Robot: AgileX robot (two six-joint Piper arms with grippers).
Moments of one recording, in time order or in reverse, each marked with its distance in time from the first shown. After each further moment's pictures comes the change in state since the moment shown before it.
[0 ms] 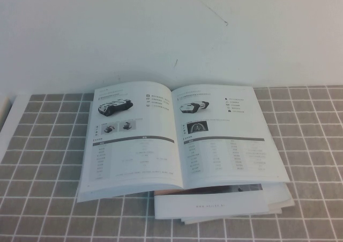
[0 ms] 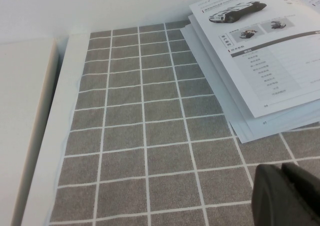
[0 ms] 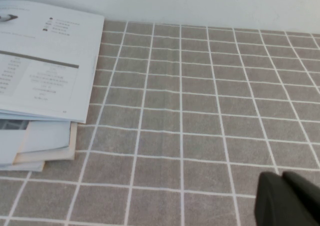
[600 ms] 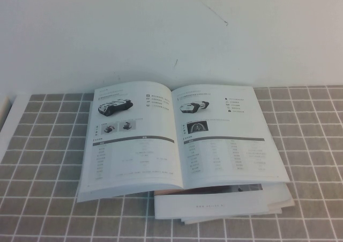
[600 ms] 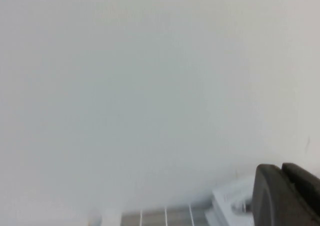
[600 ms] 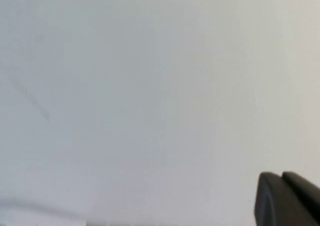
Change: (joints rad) right arm 0.000 0.000 0.009 0.000 -0.474 0.000; left arm 0.000 0.000 0.007 0.031 -0.453 -0.011
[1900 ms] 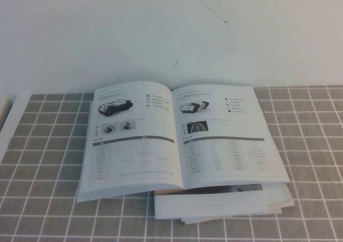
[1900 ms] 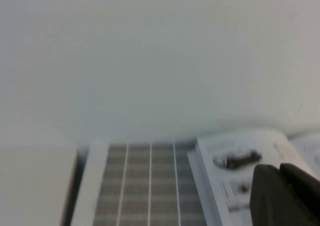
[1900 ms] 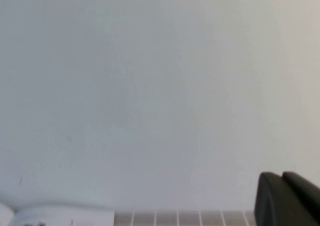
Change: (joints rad) right arm 0.000 0.143 -0.481 0.006 0.389 0.077; left arm 0.000 0.508 -0.675 0.064 0.448 -0.162
